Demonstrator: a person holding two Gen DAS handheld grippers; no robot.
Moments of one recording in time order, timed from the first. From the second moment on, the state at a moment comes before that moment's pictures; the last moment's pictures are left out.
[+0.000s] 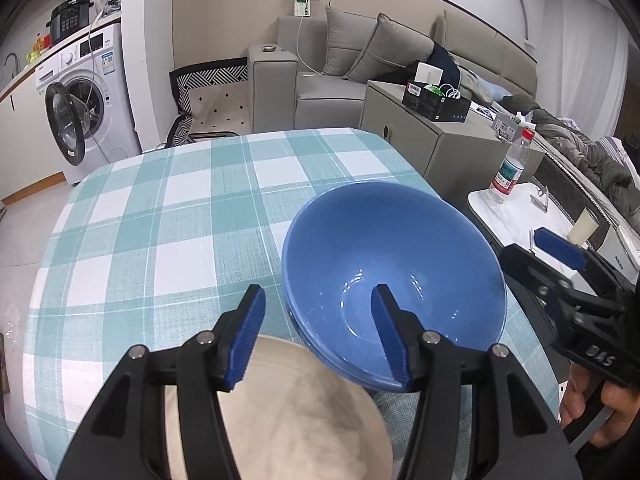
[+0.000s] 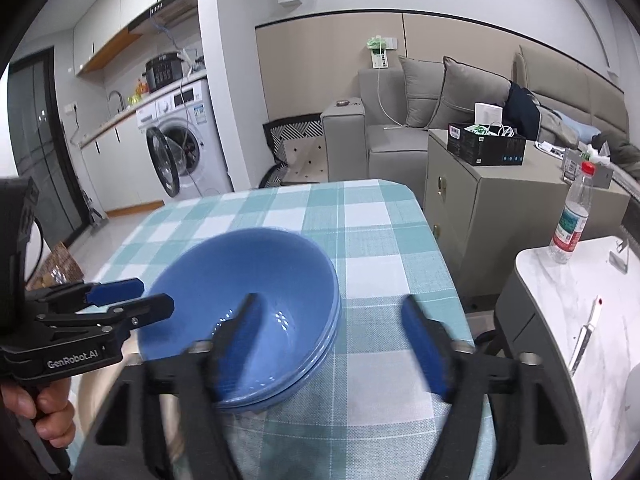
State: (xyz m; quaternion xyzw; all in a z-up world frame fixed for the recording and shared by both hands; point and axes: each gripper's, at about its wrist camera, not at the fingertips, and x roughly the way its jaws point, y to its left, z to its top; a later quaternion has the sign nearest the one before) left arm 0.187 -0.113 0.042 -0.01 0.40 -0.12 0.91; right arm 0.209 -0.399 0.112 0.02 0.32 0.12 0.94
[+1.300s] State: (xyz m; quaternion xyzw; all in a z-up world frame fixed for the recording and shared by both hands) left arm 0.216 -0.099 0.012 -0.04 0.42 -0.10 0.90; right arm 0.236 -0.408 0.069 0.10 0.39 0.17 0.90
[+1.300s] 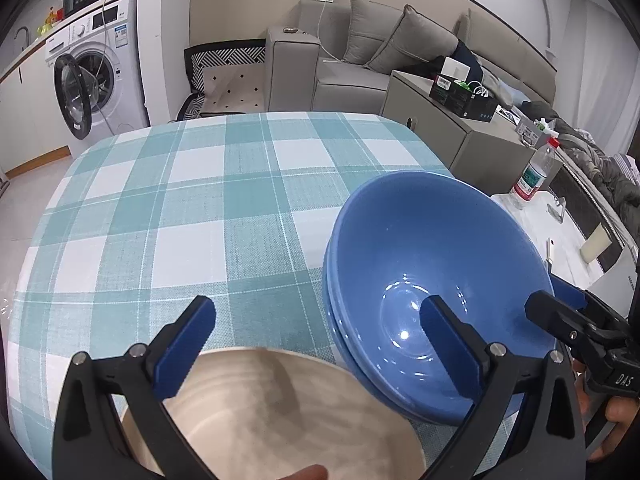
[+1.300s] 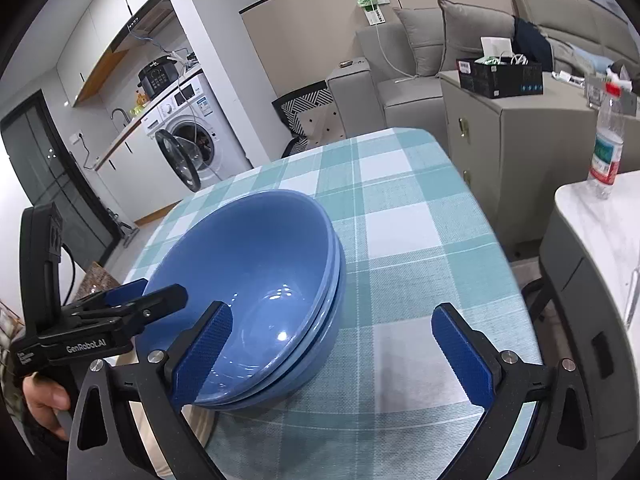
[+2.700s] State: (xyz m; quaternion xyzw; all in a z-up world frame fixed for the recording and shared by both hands) left arm 0.208 -0.123 0.012 -0.02 0.44 -0.14 0.89; right arm 0.231 -0.390 0.070 0.09 0.39 0.20 0.89
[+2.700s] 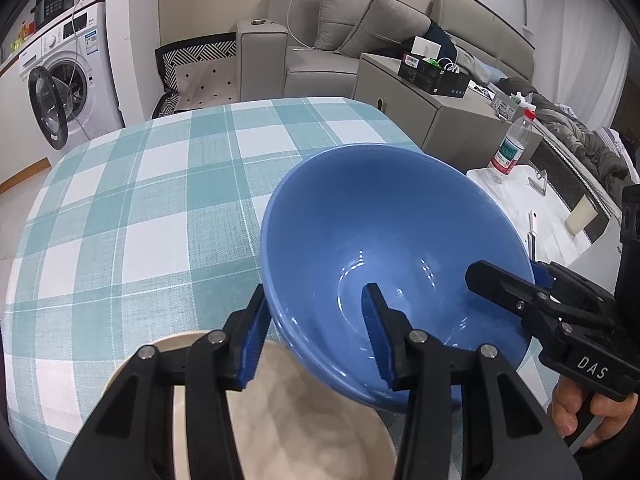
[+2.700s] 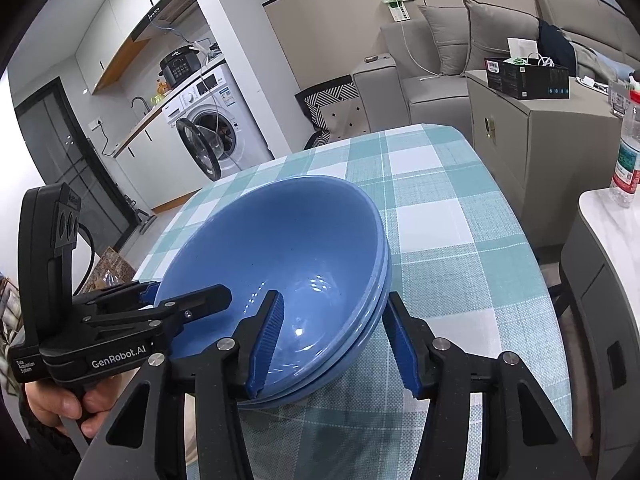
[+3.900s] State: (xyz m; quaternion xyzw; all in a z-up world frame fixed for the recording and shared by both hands) left arm 0.188 -0.118 0.054 -0.02 0.39 -0.13 0.91; right arm 0.204 -0.389 0.110 0.09 0.35 0.20 0.91
